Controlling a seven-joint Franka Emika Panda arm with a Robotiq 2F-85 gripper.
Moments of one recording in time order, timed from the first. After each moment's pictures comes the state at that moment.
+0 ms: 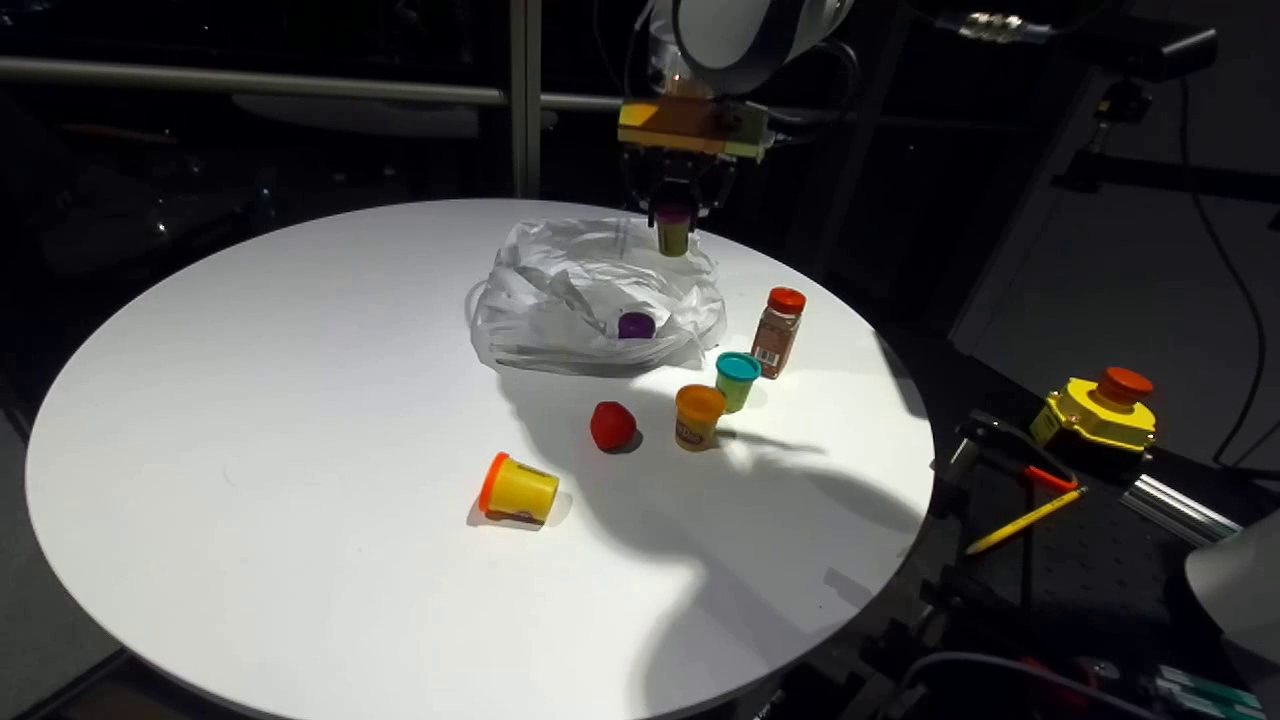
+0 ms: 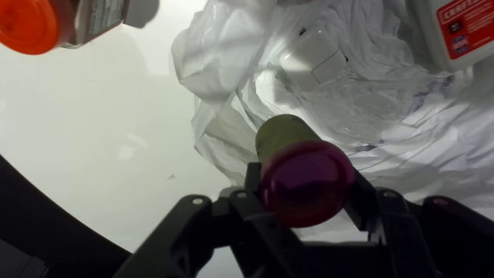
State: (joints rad) arm 0.28 0.49 -0.43 -2.02 -0.15 2.61 1.08
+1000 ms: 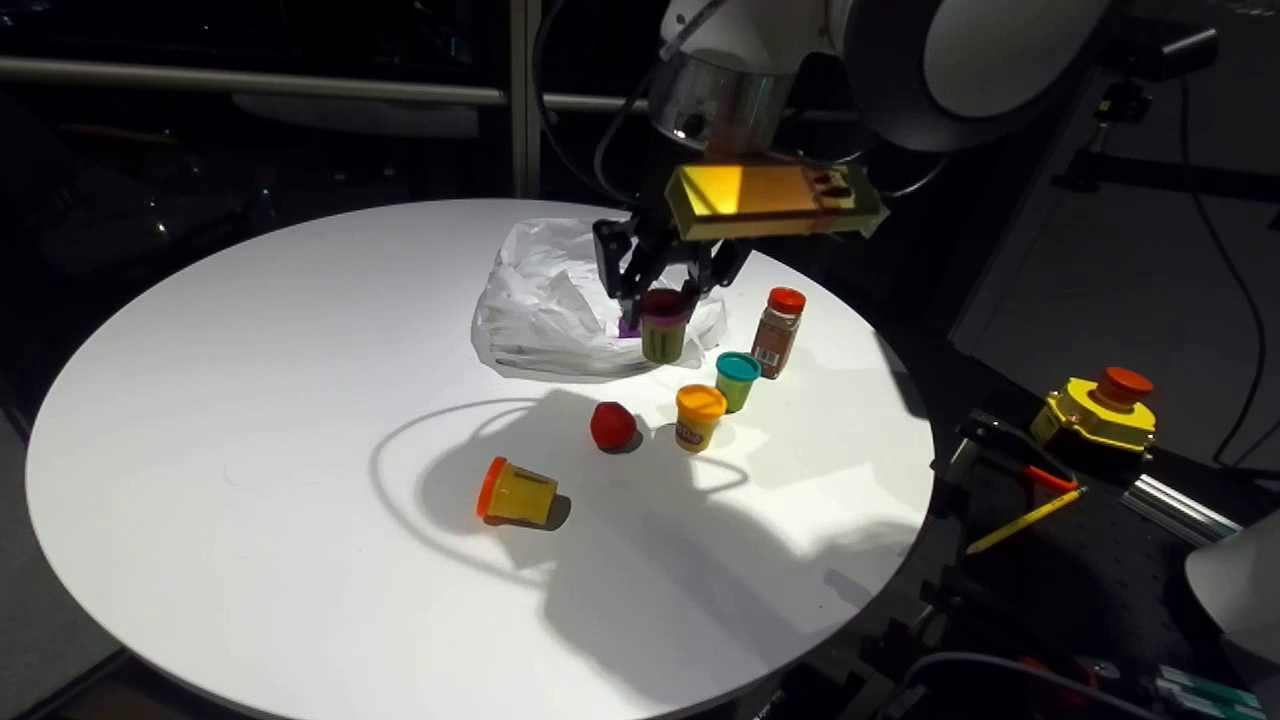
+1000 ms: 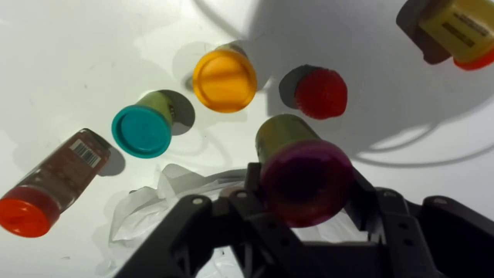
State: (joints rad) arm 0.28 0.19 -0.08 -2.46 -0.47 2.78 1.13
